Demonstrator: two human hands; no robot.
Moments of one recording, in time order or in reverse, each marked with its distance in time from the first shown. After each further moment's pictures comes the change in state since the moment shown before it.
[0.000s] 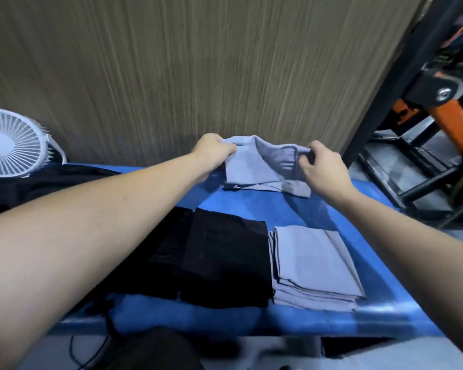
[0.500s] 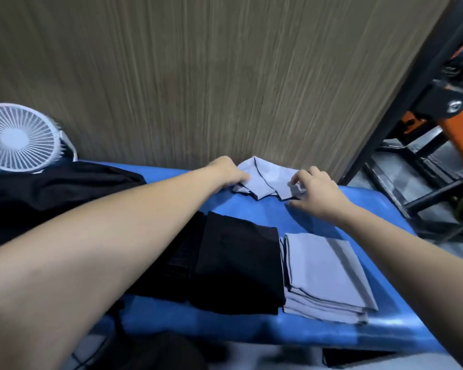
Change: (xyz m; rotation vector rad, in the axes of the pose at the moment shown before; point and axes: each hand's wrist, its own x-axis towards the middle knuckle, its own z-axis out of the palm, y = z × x) left_hand -0.001 -0.020 0.006 0.290 -0.194 -0.186; right_hand -0.009 0.010 0.026 -0.304 -0.388 -0.149
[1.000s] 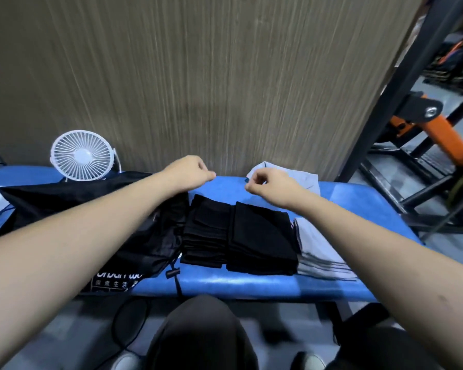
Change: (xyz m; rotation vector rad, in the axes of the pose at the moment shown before) left_hand -0.122 -0.053 -0.107 0.228 0.157 0.198; right_hand -0.059 -0.150 -0.048 0.471 -0.077 -0.037
